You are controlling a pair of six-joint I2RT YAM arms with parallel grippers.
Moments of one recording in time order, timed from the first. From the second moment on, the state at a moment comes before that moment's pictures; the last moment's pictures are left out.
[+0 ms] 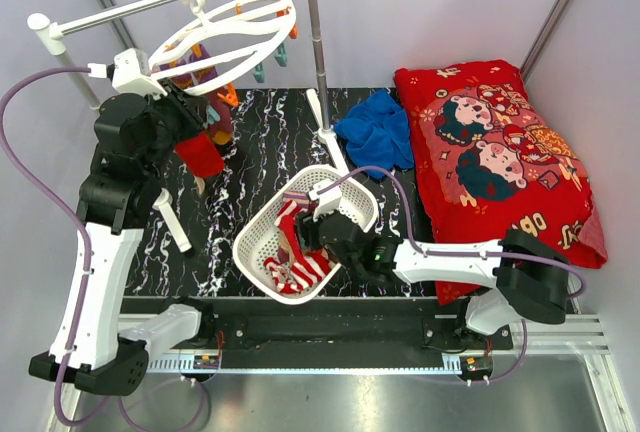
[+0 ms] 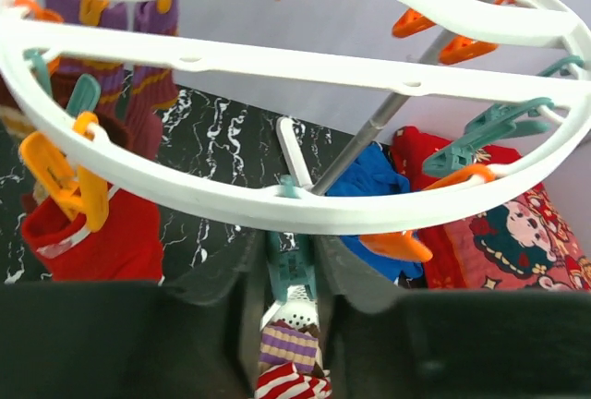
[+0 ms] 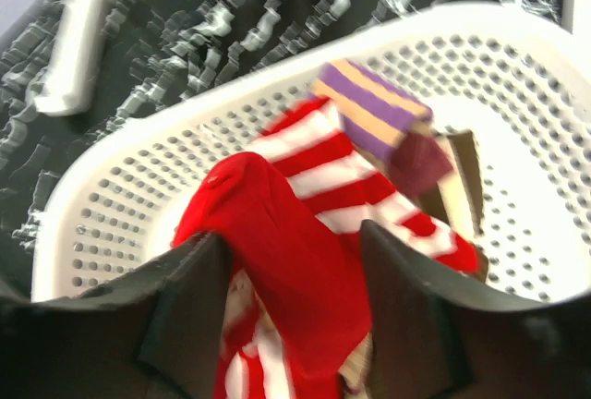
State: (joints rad) left arm -0.24 1.05 1.54 -0.63 -0.15 -0.47; right arm 1.20 1.47 0.82 0.35 0.49 0.38
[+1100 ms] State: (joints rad) left arm -0.24 1.06 1.51 -0.51 0.12 -0.45; right arm 1.19 1.92 1.28 0.93 0.26 -0.16
